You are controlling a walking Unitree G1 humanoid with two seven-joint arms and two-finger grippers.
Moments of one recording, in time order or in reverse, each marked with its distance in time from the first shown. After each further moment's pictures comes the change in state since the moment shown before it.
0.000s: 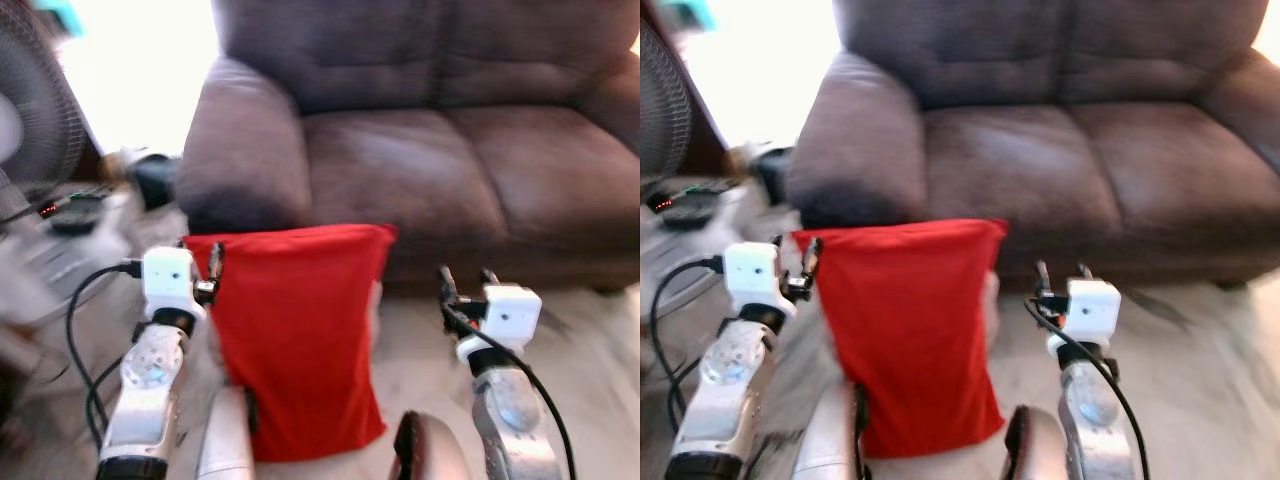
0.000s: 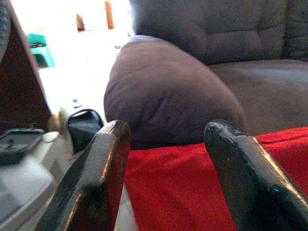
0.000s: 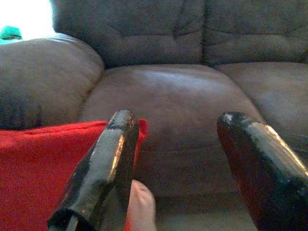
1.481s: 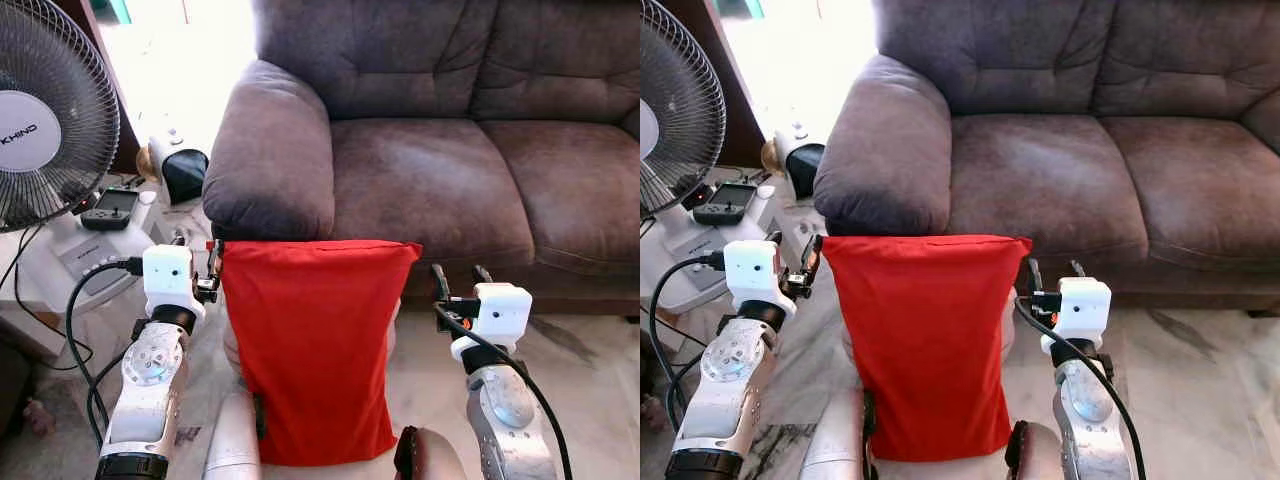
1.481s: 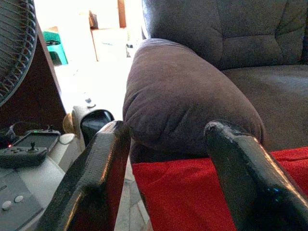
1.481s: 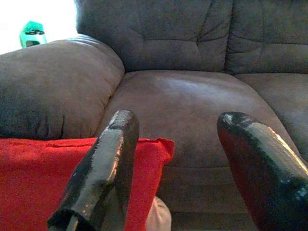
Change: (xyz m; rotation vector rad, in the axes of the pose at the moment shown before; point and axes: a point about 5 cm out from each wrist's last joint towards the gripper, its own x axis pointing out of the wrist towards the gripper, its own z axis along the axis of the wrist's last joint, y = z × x) left arm 0.002 -0.003 0.002 -0.001 -0.009 -0.009; right arm -0.001 0.002 -0.001 -0.027 -0.003 0.011
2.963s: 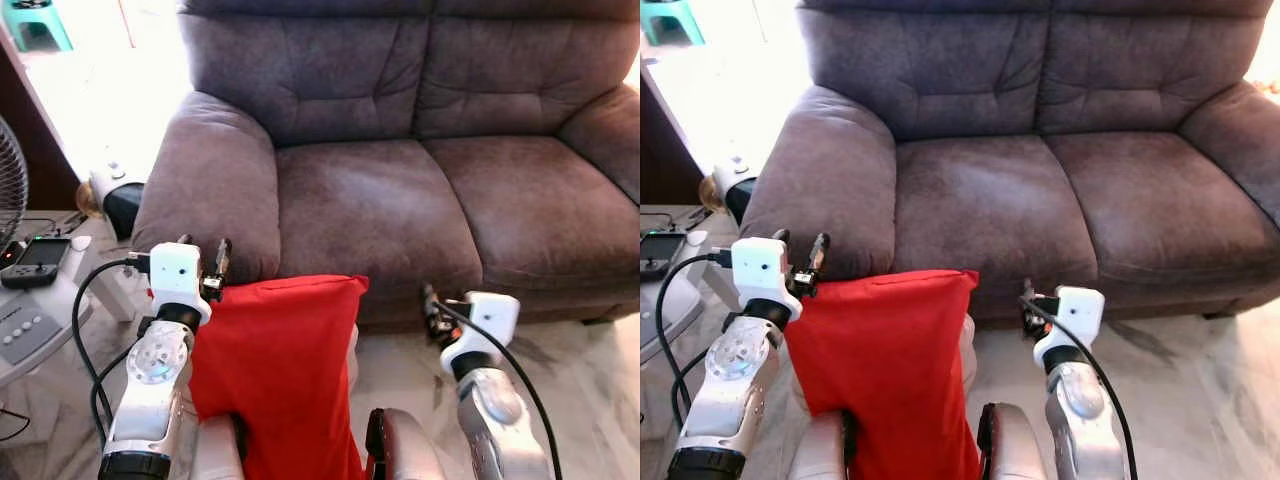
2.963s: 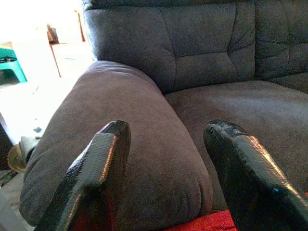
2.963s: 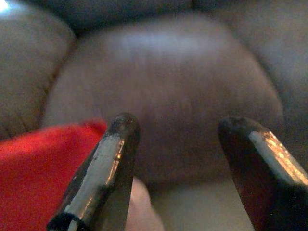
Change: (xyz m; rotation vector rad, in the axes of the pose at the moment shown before) left arm 0.002 -0.006 0.002 0.006 -0.006 -0.035; right arm 0.002 0.003 -0.040 0.208 0.316 -0.006
